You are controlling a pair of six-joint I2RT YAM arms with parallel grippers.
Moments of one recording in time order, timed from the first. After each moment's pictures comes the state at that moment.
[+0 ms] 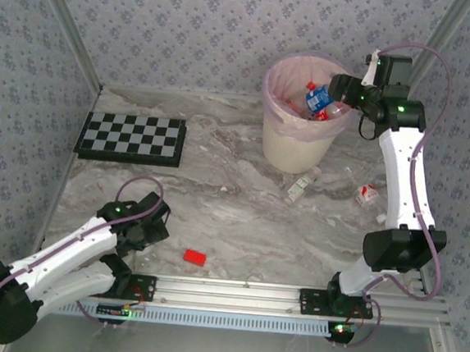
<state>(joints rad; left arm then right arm) -0.68 0.87 0.56 -1.12 -0.20 -1.21 0.04 1.60 1.92 -0.86 -0.06 0.21</state>
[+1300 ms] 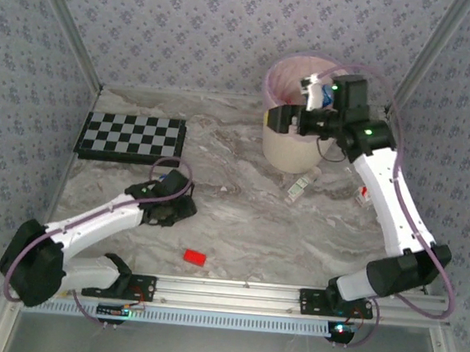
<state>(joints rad) -0.70 1.21 0.75 -0.66 -0.11 -1.04 0.34 1.47 1.67 -0.77 -0.60 0.26</state>
